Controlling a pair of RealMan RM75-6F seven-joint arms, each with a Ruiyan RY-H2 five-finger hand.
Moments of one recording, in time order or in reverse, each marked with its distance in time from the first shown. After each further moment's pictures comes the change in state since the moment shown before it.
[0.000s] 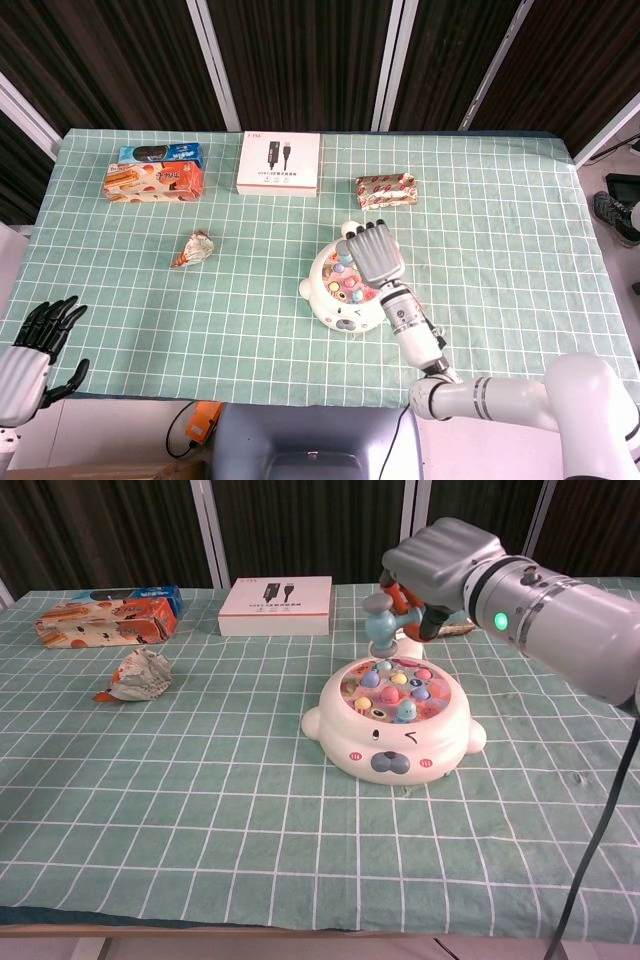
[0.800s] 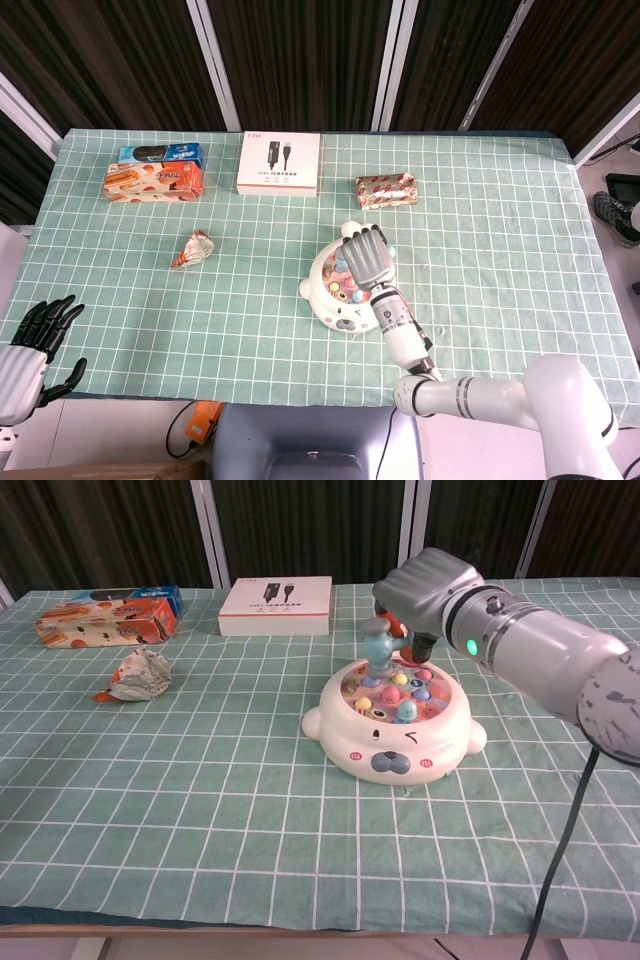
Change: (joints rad) left arm -0.001 0.005 -0.001 0.007 -0.005 -0.004 -0.017; right arm 0.026 -0.076 0.020 0.068 0.111 -0.042 -0.140
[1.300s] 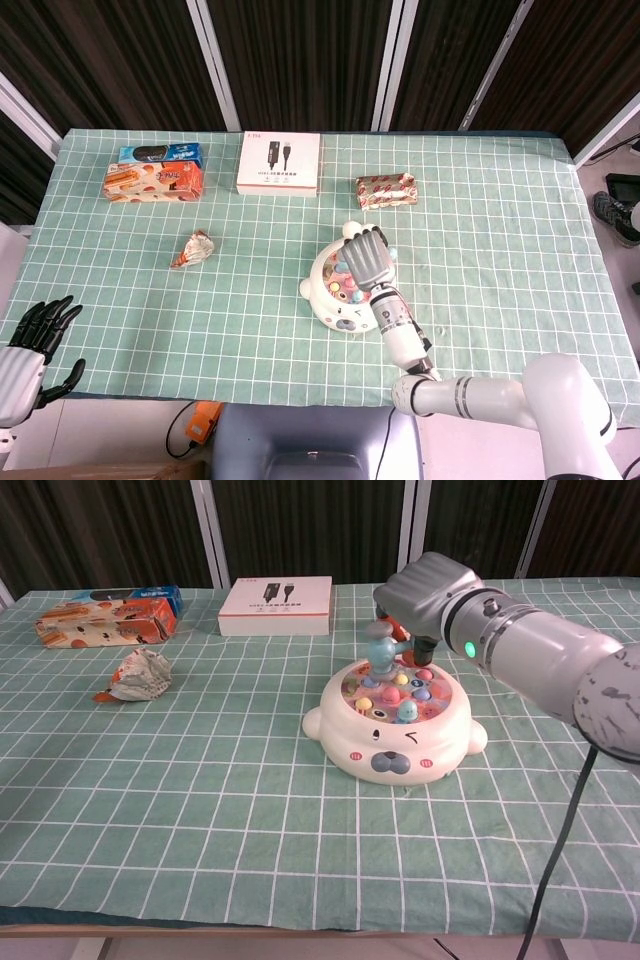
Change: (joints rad) left arm 0.005 0.001 0.001 0.007 0.005 0.012 -0.015; right arm 0.008 0.000 0.002 -0.011 0.032 0.000 -0.027
